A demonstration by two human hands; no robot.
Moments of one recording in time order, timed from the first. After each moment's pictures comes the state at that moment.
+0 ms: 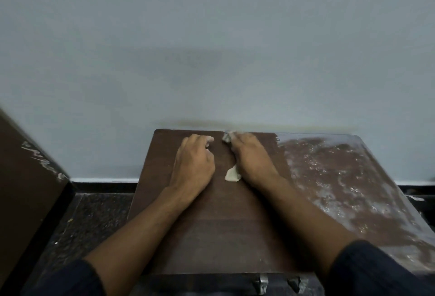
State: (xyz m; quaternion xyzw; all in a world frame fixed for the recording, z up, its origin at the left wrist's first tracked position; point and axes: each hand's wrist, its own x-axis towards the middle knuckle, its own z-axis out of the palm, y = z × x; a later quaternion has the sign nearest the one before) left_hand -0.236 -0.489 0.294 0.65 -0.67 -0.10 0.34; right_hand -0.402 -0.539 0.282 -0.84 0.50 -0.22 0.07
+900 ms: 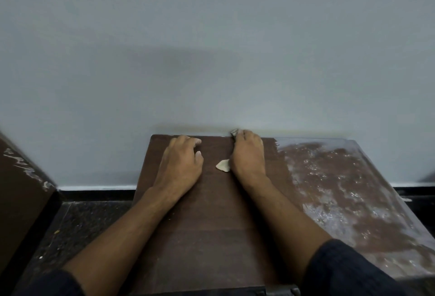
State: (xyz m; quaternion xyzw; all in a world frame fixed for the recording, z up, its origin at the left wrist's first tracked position) left_hand -0.202 -0.506 0.291 0.65 -0.69 -0.08 0.32; right_hand -0.373 -0.564 0.268 -0.73 0.66 -0.19 0.00
